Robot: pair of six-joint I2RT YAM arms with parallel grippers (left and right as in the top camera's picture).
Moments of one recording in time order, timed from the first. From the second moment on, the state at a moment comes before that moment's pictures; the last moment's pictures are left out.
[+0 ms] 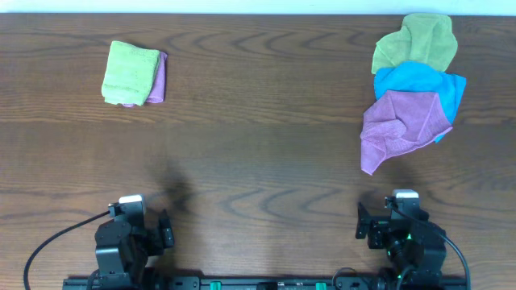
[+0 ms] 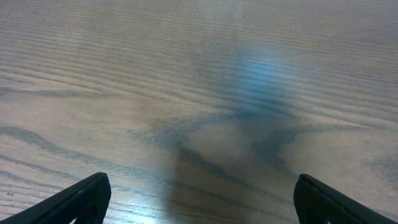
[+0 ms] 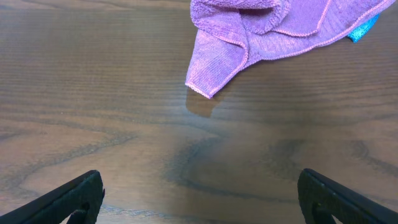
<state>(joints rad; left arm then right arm) 0.05 0.08 0.31 -1.00 -0.04 -0.04 -0.06 0.02 0.20 -0.83 -0.07 -0.03</state>
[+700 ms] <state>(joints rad) 0.05 0.07 0.31 -1.00 -0.04 -0.04 -0.06 0.60 0.65 -0.82 0.03 0.12</state>
